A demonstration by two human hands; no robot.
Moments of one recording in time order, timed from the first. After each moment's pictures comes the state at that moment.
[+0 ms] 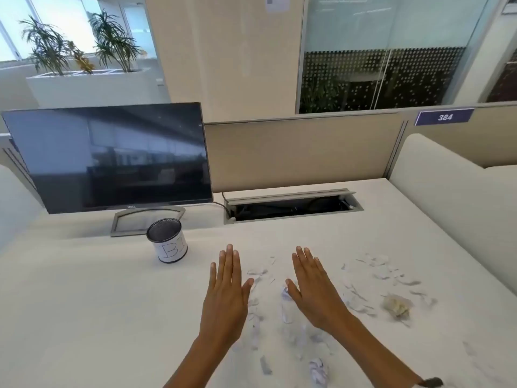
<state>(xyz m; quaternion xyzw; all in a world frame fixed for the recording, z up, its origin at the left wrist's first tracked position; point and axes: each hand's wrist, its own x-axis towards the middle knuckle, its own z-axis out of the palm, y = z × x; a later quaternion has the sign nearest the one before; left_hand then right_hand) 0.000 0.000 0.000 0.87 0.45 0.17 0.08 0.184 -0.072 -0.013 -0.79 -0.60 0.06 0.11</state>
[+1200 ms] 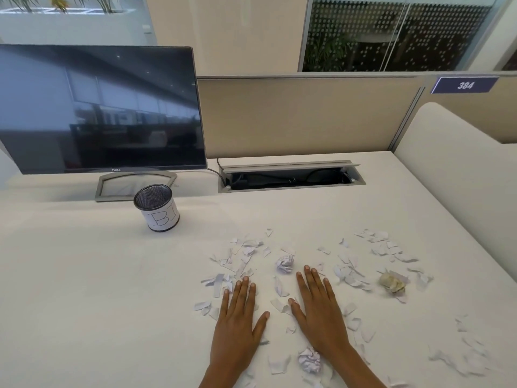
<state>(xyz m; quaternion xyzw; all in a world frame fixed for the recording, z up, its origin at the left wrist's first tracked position) -0.008 -0.055 -0.091 0.89 0.44 0.07 0.11 0.169 -0.124 -0.089 -0.83 -0.55 0.05 0.07</state>
